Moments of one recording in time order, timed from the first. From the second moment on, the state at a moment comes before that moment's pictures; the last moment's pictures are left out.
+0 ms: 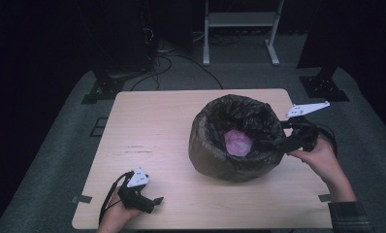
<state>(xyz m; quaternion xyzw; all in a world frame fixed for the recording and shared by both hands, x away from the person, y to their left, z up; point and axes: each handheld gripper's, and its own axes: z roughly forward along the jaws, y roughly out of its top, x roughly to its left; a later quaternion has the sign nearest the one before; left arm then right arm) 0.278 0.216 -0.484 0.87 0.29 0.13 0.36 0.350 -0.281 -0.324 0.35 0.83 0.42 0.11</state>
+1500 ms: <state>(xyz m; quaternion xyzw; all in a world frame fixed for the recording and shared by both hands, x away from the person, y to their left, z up) 0.277 0.214 -0.482 0.88 0.30 0.12 0.36 0.273 -0.306 -0.305 0.40 0.78 0.47 0.11</state>
